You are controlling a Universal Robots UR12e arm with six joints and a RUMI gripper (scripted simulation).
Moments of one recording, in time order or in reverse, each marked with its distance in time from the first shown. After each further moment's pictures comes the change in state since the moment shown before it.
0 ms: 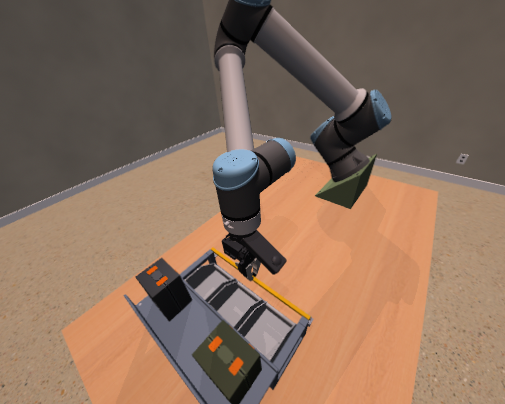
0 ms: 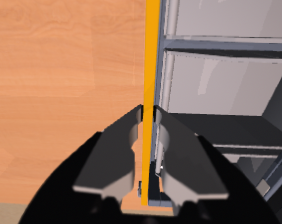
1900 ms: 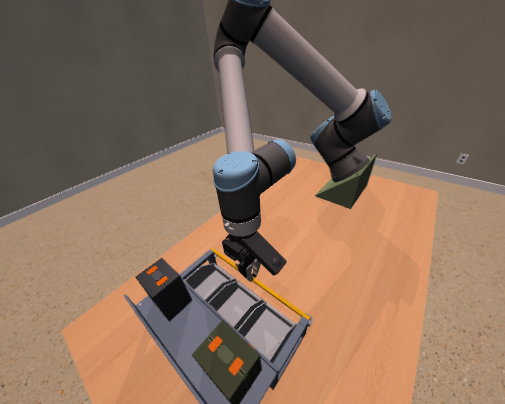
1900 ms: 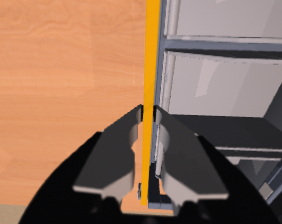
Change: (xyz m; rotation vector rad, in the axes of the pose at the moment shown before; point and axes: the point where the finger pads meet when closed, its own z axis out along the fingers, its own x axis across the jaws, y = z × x) arm 0.000 0.000 0.004 0.000 0.000 -0.001
